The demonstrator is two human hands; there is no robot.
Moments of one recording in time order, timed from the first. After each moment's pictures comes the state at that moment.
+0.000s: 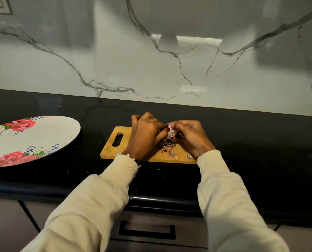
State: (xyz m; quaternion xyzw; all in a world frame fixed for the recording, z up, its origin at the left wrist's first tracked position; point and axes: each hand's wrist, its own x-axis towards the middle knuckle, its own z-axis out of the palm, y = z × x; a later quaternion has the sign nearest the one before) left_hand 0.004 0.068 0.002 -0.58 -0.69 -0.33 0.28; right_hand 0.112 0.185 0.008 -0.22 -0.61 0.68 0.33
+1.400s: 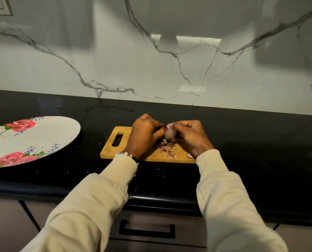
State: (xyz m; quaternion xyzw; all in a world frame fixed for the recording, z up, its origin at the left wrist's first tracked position) left_hand 0.001 0.069 0.001 -0.57 -0.69 -0.41 0.19; right_hand 0.110 0.191 0.003 -0.24 -0.64 0.65 0.34
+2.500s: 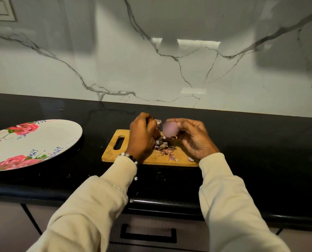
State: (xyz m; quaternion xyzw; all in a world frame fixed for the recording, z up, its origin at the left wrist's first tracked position) left_hand 0.002 0.074 0.009 -0.40 -0.71 -0.58 0.04; right_hand 0.121 0.177 0.019 -0.09 -0.56 0.75 0.34
